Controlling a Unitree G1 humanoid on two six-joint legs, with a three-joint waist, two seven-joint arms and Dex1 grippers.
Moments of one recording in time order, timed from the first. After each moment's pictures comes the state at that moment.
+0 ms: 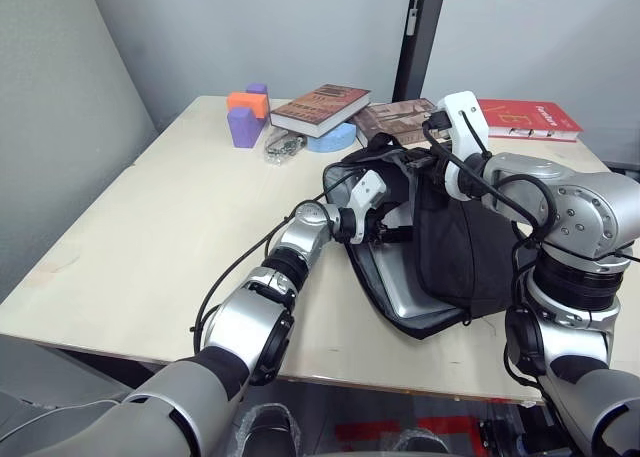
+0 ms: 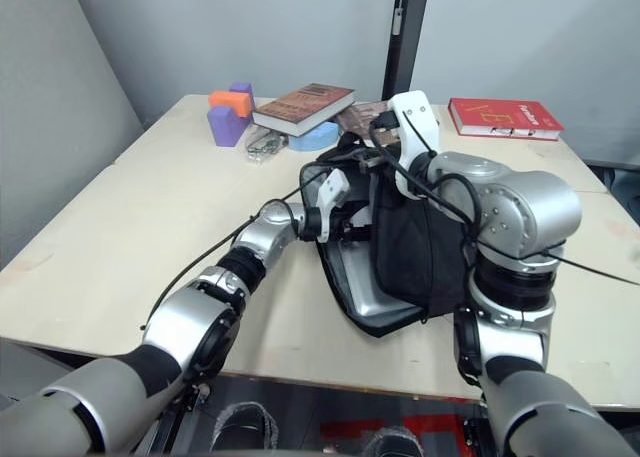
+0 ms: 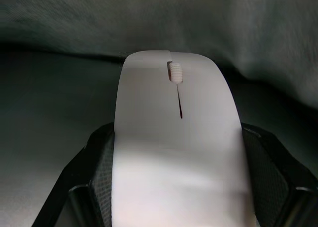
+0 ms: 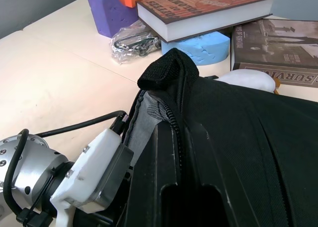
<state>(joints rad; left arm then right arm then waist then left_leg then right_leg) -1.04 -0.05 -0.08 1.07 -0.12 -0.04 -1.02 -0.91 -0.37 -0.24 -0.48 0.57 1.61 0.17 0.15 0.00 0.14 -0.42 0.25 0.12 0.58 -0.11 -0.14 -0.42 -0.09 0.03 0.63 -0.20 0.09</state>
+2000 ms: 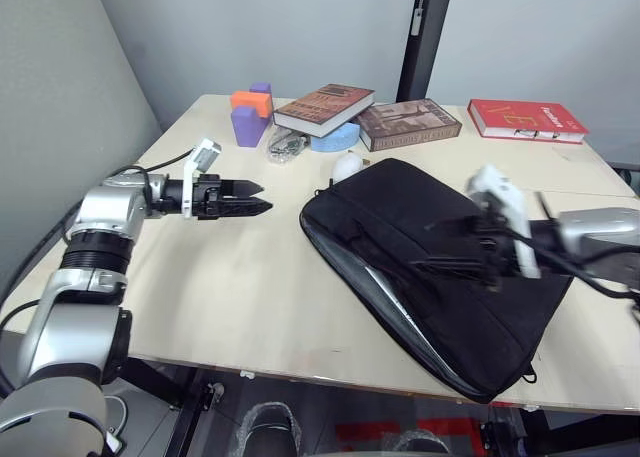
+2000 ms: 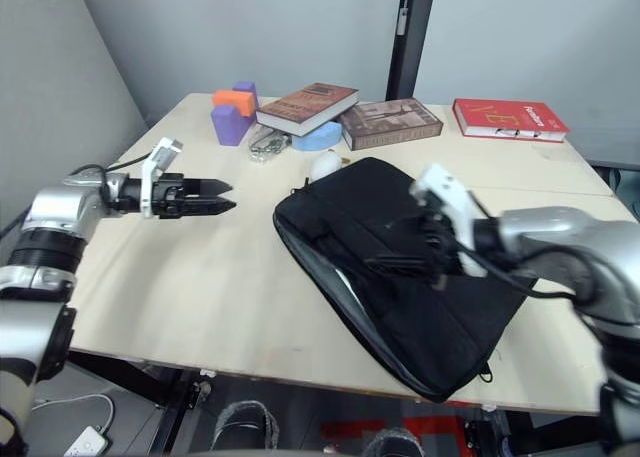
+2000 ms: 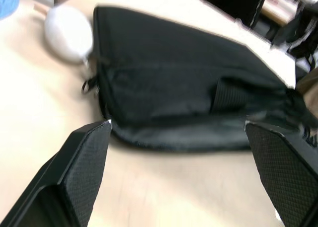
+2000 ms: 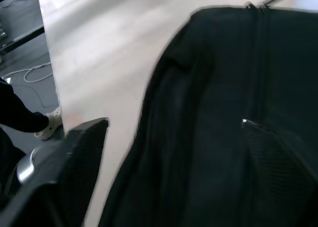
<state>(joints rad) -0.89 0.78 -0.03 0.60 -0.38 0.63 -1.50 -0.40 -1.00 -0.31 -0.57 0.93 1.33 0.85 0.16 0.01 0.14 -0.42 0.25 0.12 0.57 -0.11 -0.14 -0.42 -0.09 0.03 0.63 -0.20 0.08</state>
